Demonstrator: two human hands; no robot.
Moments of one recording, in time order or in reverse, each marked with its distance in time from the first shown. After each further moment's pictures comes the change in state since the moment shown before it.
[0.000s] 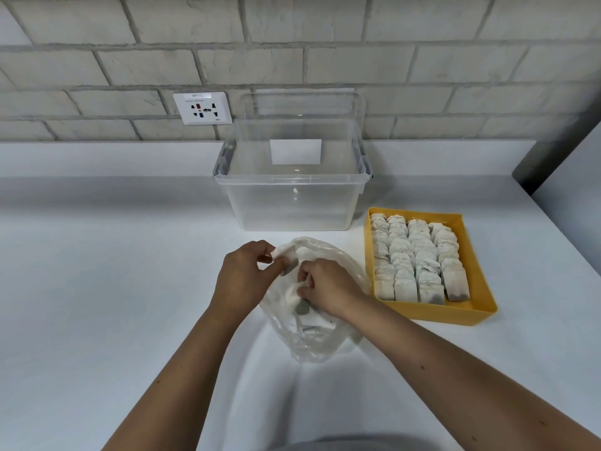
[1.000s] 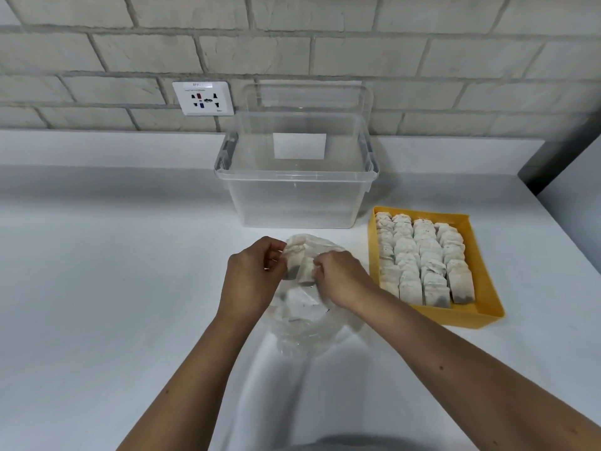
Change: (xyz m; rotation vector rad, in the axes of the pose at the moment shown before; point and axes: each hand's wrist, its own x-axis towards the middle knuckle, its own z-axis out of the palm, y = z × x) left_hand -0.004 0.005 0.008 -0.103 0.087 0.004; right_hand 0.010 0.008 -0.007 -0.026 0.091 0.078
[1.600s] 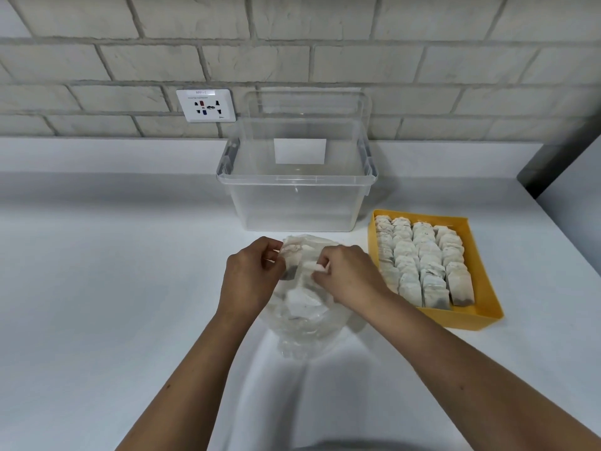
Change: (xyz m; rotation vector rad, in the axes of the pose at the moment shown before) left_hand 0.004 0.002 -0.004 0.039 0.003 -0.046; right_hand -0.022 -0.014 -0.031 -0.034 0.084 -0.026
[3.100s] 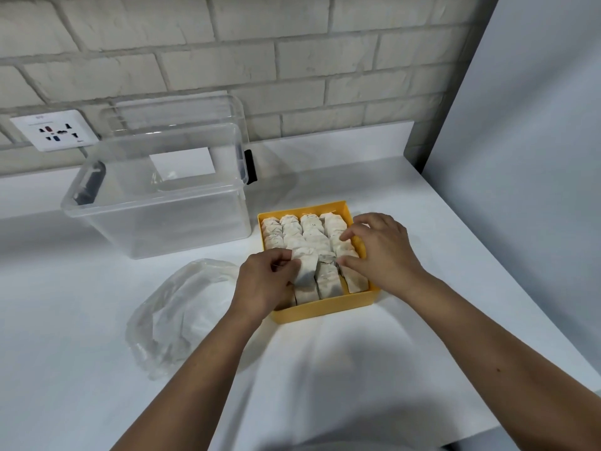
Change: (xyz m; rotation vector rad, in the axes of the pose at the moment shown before) left_hand -0.016 0.101 0.156 -0.199 -0.324 -0.055; right_hand -0.061 0.196 -0.094 -0.190 0.255 0.127
